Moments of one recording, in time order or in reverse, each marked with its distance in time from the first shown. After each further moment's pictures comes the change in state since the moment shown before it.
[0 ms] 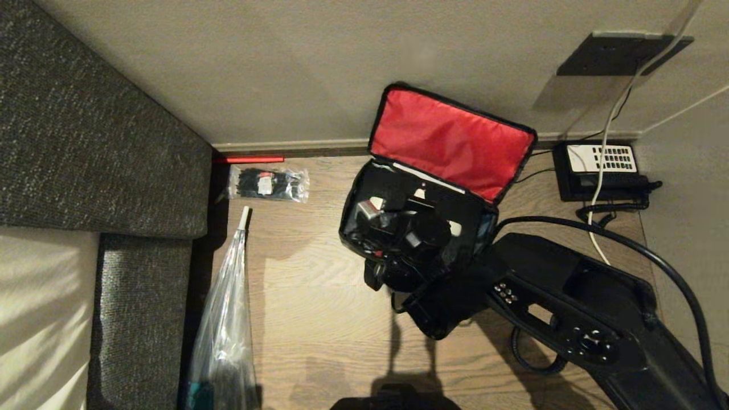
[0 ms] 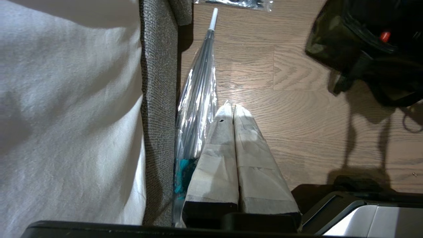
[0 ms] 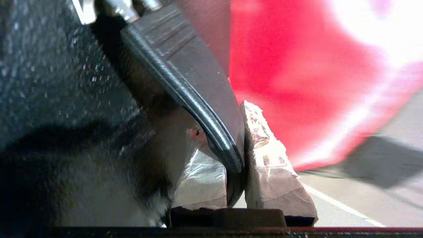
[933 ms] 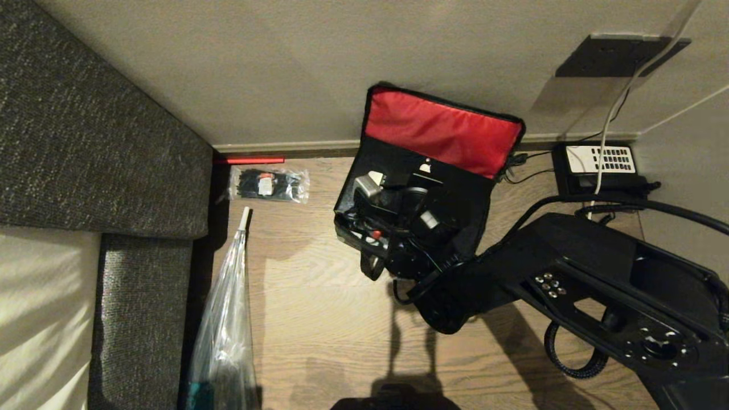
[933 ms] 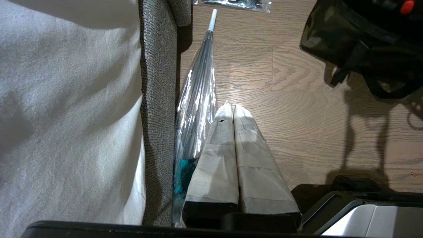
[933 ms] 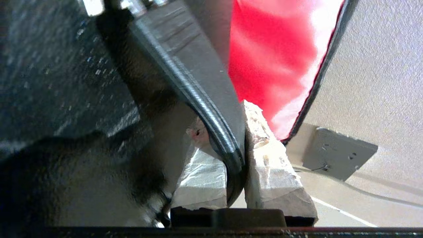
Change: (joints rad) left arm 0.000 0.000 0.000 0.000 0.000 0.000; right arm 0.034 -0.149 0.074 -0.012 -0.018 -0.058
